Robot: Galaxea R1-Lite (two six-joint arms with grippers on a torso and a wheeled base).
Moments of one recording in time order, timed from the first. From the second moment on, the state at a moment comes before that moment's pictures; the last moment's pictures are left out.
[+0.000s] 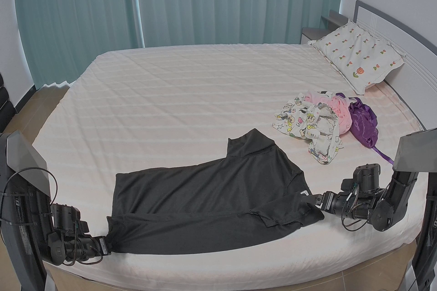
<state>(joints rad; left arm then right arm) 0.12 2.34 -0.02 -1.33 -0.18 -0.25 0.15 2.25 -0.43 -1.14 0.29 0.53</state>
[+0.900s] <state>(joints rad) 0.06 2.34 -0.21 -1.43 -0.14 -0.42 0.15 2.26 -0.45 -1.14 0.29 0.53</state>
